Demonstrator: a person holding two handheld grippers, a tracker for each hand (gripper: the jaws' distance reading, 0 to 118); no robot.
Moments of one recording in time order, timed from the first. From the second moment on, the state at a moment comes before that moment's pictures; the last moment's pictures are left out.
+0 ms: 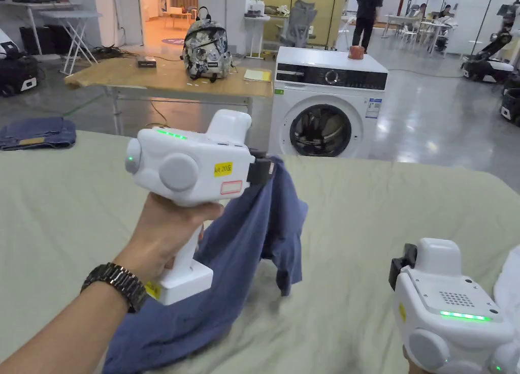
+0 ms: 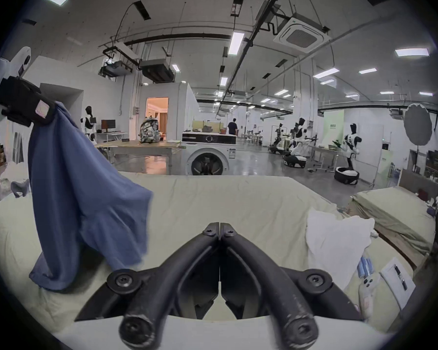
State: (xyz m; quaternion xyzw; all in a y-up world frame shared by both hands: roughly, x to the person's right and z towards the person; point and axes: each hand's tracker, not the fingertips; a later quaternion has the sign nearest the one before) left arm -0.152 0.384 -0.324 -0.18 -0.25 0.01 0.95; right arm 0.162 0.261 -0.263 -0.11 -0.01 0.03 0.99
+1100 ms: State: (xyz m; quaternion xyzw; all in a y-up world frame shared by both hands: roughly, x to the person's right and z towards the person) left arm -0.226 0.215 -0.211 -0.28 -0.06 0.11 0.95; right arm 0.141 0.235 -0.249 -0.14 0.02 0.02 0.99
